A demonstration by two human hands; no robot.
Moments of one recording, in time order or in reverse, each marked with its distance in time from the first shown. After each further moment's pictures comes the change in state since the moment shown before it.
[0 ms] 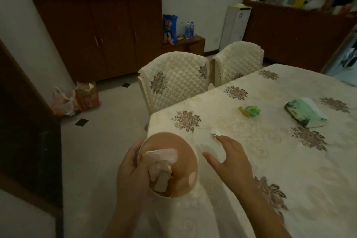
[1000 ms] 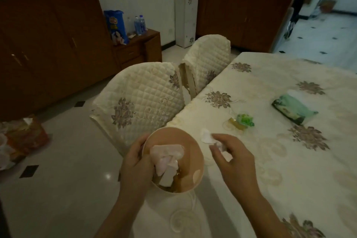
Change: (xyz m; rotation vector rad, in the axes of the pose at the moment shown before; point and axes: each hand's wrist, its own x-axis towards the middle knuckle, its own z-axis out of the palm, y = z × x) left_hand 0.214 0.032 0.107 0.123 -0.402 0.003; right_hand 0.144 0.007 0.047 0.144 0.322 0.166
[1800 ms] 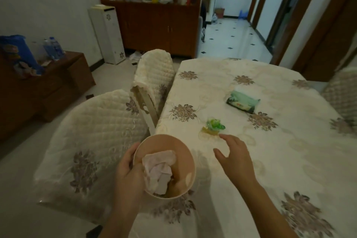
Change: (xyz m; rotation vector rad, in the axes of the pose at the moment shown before) left_hand 0.123 0.023 0.009 -0.073 -0.415 -0.060; right_hand 0.037 0.022 0.030 -0.459 0.180 0.443
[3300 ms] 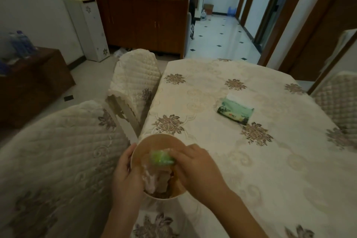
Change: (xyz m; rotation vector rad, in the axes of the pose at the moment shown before) left_hand 0.087 -0.016 0.077 0.017 0.019 0.045; right_hand 0.066 -0.035 0.024 -0.190 -0.160 -0.515
